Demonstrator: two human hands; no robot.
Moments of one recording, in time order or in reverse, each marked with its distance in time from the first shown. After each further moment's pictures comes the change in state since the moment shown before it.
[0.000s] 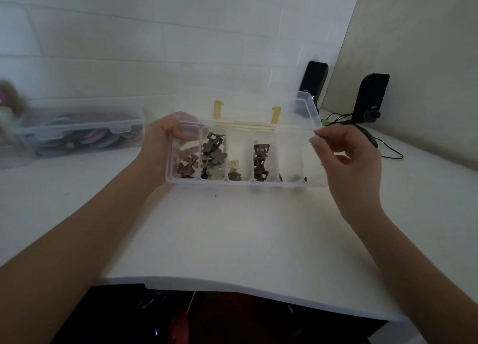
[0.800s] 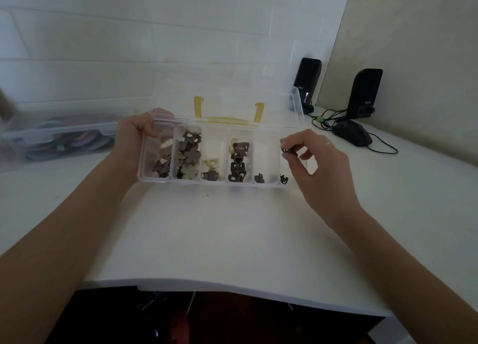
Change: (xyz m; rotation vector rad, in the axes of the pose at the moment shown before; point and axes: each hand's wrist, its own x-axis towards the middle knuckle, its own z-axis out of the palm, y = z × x) left_hand 0.018 0.001 -0.037 0.034 -0.024 0.067; right_hand -0.010 0.004 0.006 -0.260 -0.242 -0.278
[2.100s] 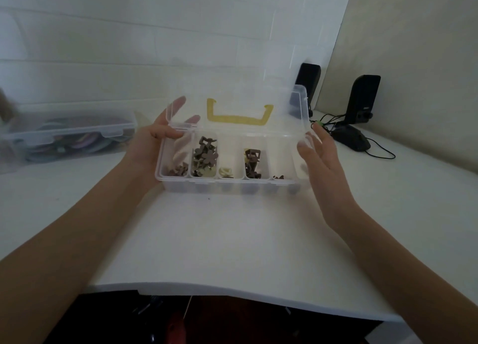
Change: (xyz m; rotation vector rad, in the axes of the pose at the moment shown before) left_hand -0.015 0.004 0.031 -0.126 -0.051 -0.120; right_hand 0.007 0.008 0.006 0.505 -0.018 0.550
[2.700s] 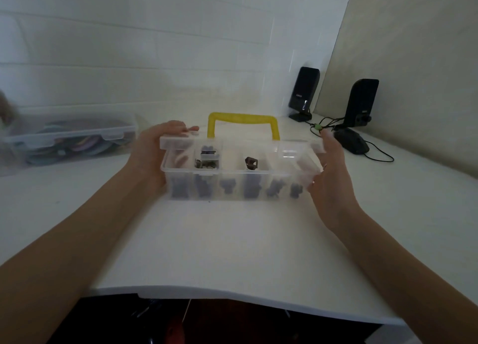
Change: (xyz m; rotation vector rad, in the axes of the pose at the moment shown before) left_hand 0.000 -0.005 0.002 -0.135 0.049 -0.058; right_hand 0.007 0.000 -0.001 0.292 0.060 0.194
